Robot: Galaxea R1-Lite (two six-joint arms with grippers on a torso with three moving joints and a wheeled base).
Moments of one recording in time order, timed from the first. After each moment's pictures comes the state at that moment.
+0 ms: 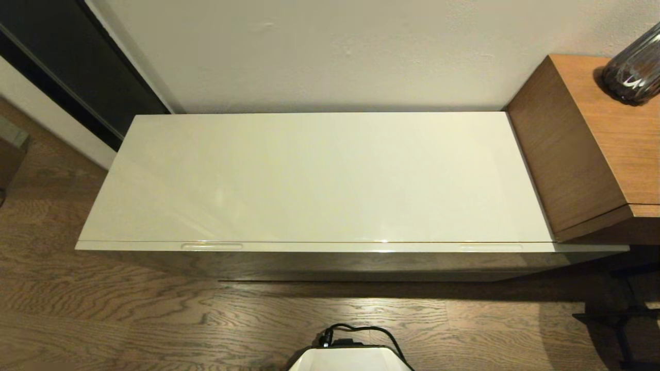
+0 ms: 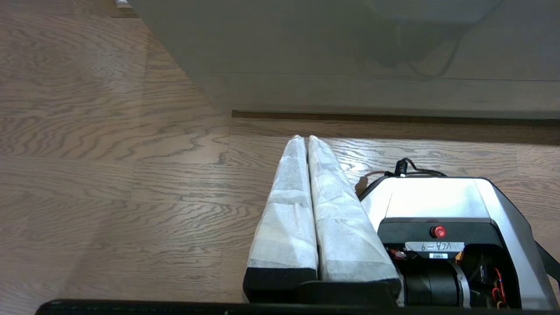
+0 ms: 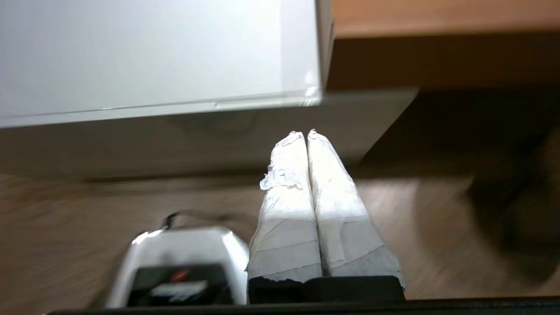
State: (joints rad) left arm -0.01 0.00 -0.12 0.28 0.00 0.01; right arm 0.00 0.26 -0.75 0.57 0.00 0.07
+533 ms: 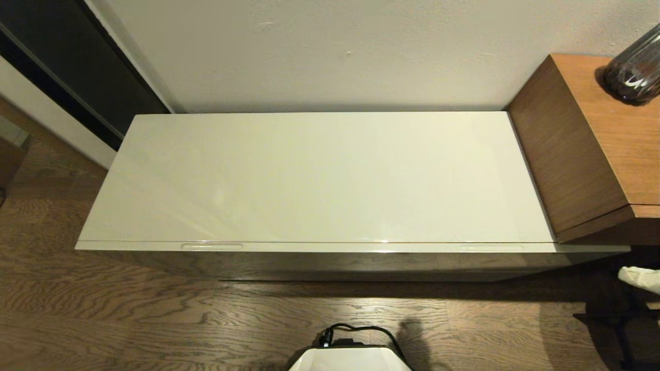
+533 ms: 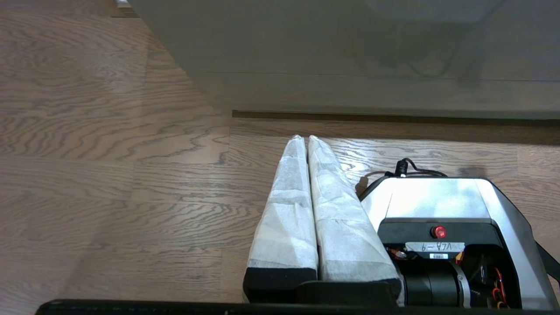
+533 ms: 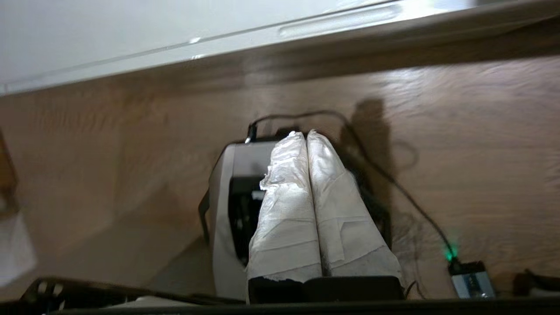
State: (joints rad) left arm -0.01 0.00 -0.12 0.28 0.00 0.01; right arm 0.10 0.92 -0.71 0.28 0.20 0.29
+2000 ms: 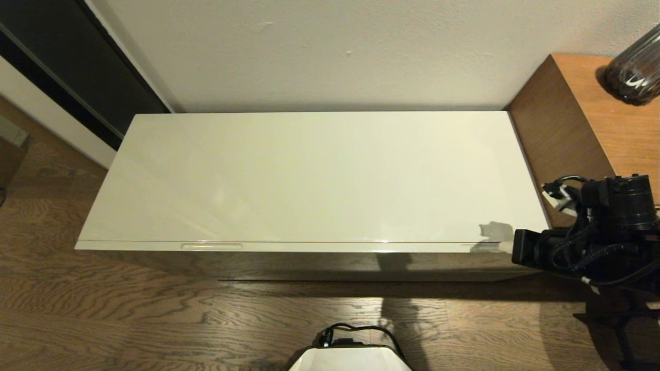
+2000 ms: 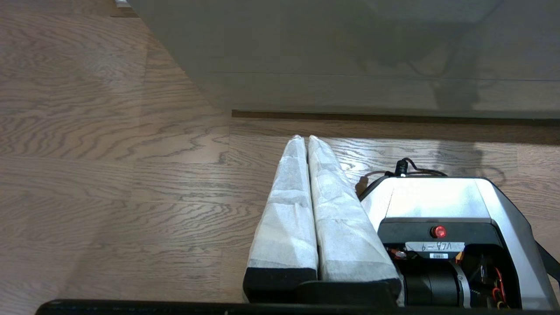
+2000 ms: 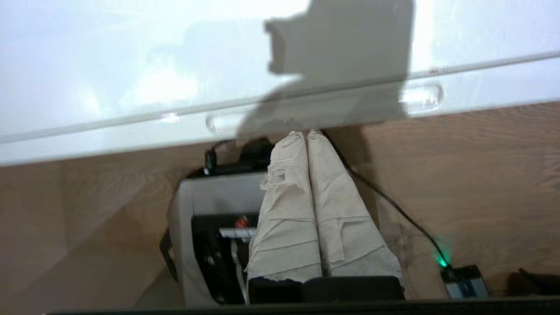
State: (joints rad) left arm -0.01 0.00 -0.12 0.28 0.00 0.01; right arm 0.17 1.58 -0.65 -0.31 0.04 0.34
